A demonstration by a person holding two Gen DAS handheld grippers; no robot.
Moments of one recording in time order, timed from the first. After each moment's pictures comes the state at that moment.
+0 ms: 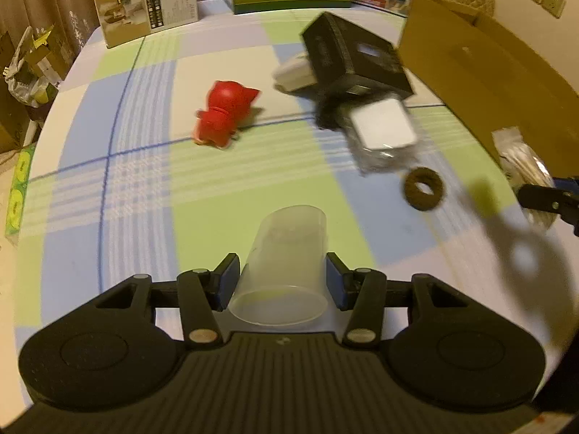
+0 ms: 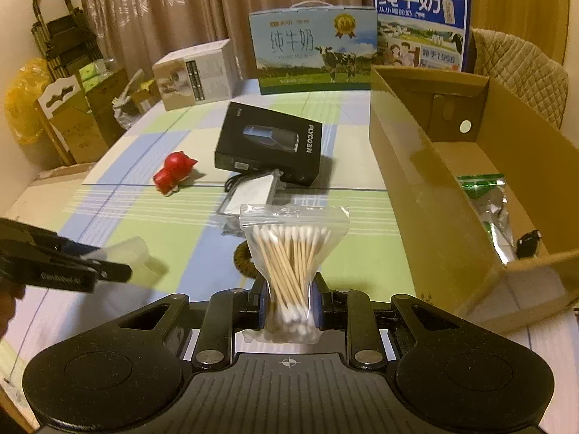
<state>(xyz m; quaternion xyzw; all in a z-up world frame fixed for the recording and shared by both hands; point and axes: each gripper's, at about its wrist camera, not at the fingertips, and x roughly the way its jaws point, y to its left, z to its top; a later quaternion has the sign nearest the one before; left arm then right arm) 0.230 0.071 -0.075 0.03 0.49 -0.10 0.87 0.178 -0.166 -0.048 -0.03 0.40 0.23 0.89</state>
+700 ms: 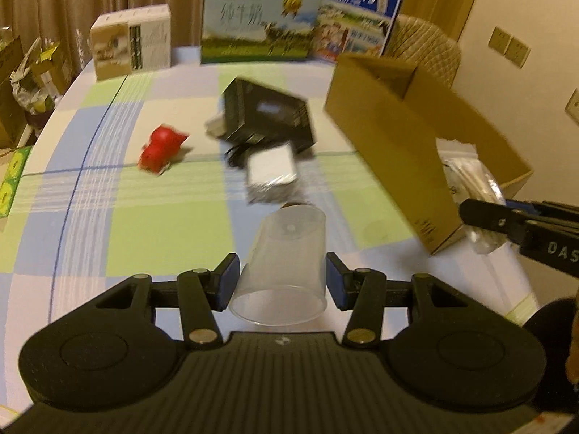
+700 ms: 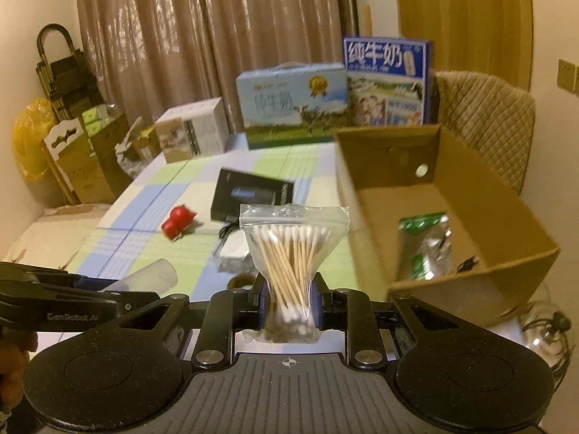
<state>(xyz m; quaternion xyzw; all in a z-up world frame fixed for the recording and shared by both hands) 0.157 -0.010 0.001 -0.04 0.42 -0.11 0.90 0.140 -0.222 0.028 -0.01 0.33 0.22 0.92</state>
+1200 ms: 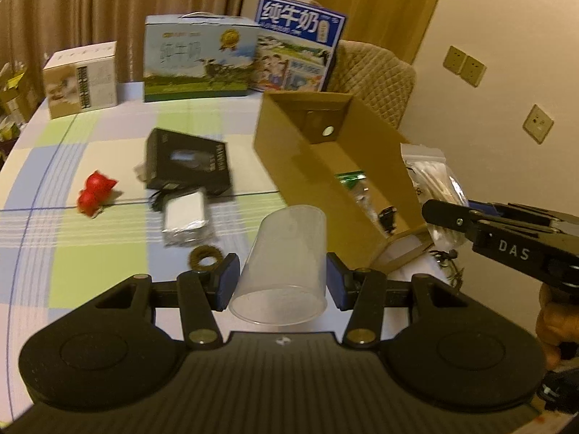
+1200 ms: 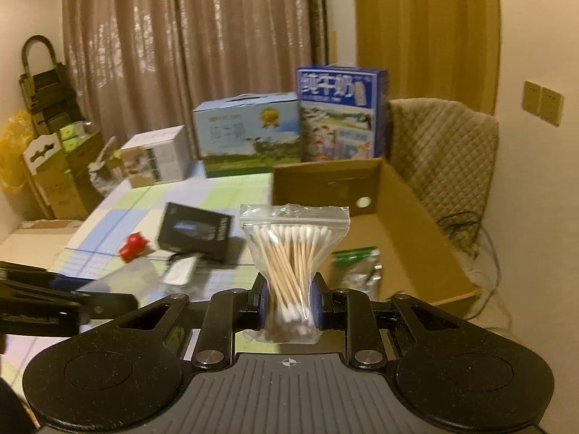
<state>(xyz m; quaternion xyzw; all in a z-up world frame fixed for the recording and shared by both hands) 0.158 -0.087 0.050 -0.05 0.39 -0.16 0.91 0.158 -0.298 0.061 -0.02 0.30 0.18 0.94</state>
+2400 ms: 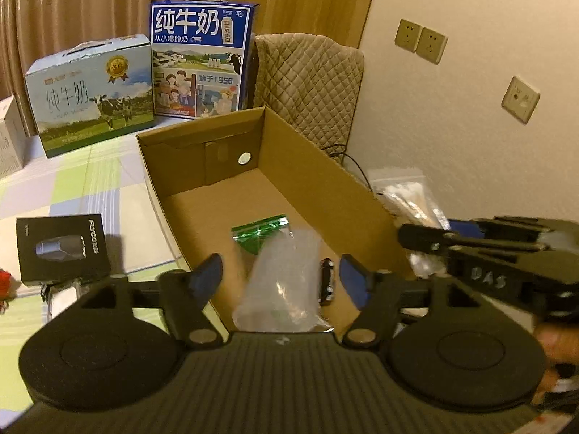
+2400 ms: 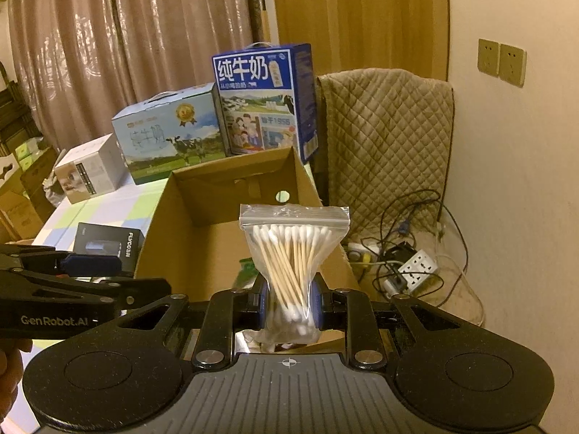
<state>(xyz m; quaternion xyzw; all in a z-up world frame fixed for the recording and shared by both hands) 0.262 -0.244 0.045 0.01 0.38 -0.21 0.90 0.248 -0.404 0.048 0.01 0.34 0.13 0.93</state>
